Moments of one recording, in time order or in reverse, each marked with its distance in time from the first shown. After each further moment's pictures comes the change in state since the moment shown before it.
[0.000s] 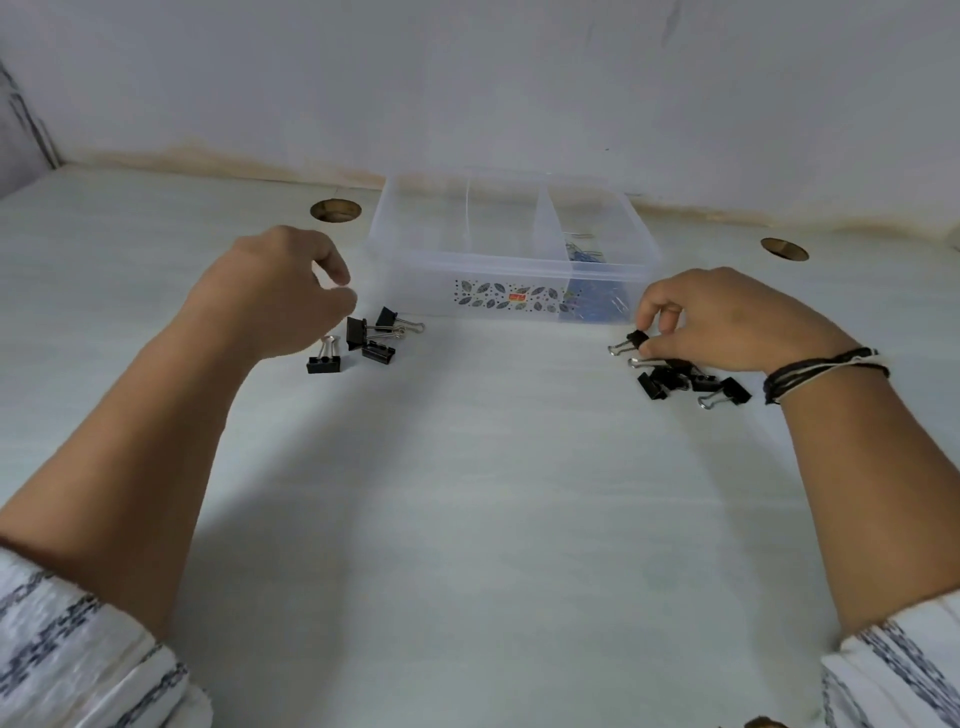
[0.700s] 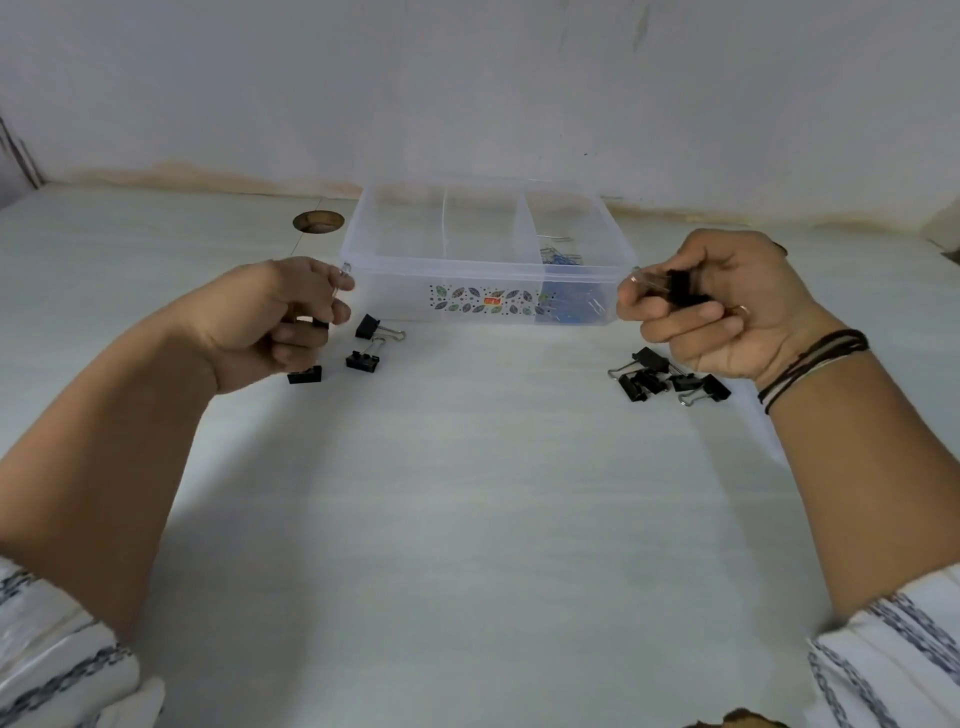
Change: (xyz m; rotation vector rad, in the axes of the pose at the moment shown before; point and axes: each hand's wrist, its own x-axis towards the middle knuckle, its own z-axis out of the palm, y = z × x) left_hand 0.005 -0.008 0.006 -1.014 -0.456 -0.245; right_hand -0.006 0.009 -0.015 1.672 -0.622 0.099
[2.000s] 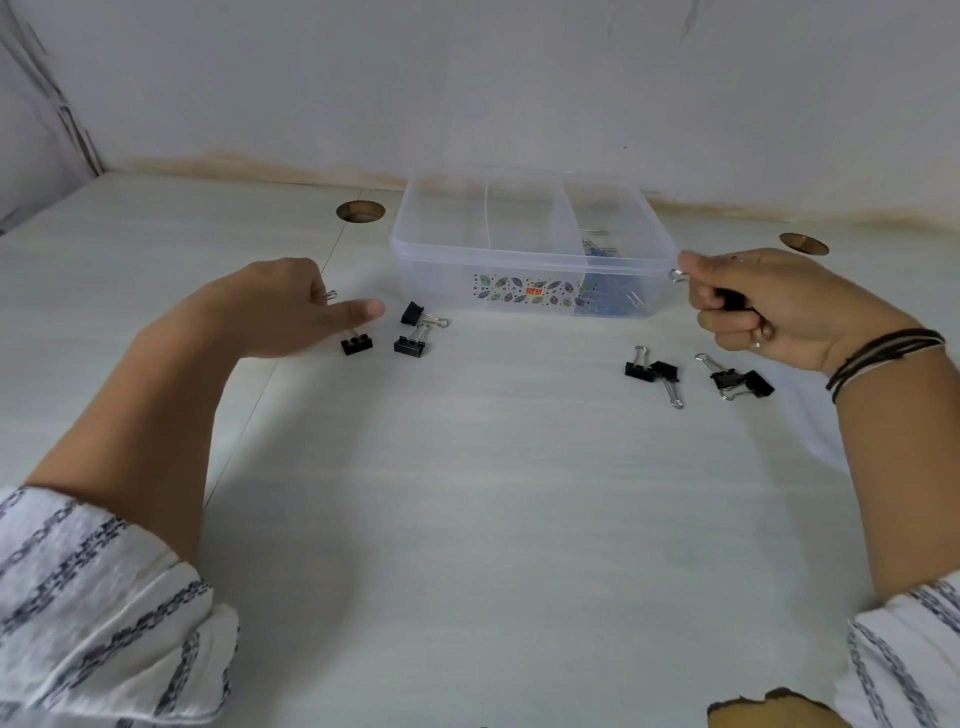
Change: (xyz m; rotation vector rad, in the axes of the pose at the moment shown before) left_hand -0.004 -0.005 -0.038 1.206 0.291 0.057; right_hand 0.003 0.005 -0.009 -0.512 0.410 -0.192
